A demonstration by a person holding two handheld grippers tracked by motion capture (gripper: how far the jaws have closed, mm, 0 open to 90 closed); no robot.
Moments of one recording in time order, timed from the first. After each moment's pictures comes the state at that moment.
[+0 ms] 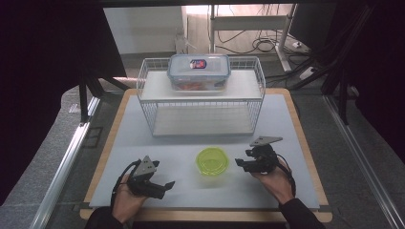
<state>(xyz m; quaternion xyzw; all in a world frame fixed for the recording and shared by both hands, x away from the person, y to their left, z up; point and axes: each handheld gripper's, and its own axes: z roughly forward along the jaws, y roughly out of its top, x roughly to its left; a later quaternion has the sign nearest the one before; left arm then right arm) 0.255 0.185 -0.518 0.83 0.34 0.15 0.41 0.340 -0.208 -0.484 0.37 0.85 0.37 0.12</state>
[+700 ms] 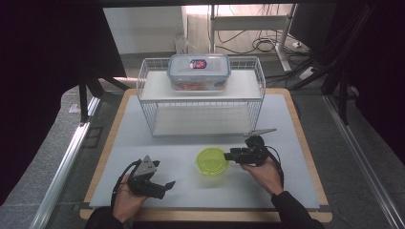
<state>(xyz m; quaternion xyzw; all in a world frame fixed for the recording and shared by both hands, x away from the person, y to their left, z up) 0.255 0.184 -0.518 0.84 0.34 0.15 0.41 0.367 -0.185 -0.489 0.39 0.82 0.43 -0.02</state>
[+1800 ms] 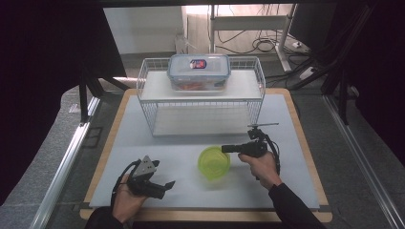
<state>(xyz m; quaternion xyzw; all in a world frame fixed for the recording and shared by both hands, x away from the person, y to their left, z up) 0.255 0.184 -0.517 0.83 0.33 0.15 0.41 0.387 -0.190 -0.482 0.44 0.74 0.48 -0.18</state>
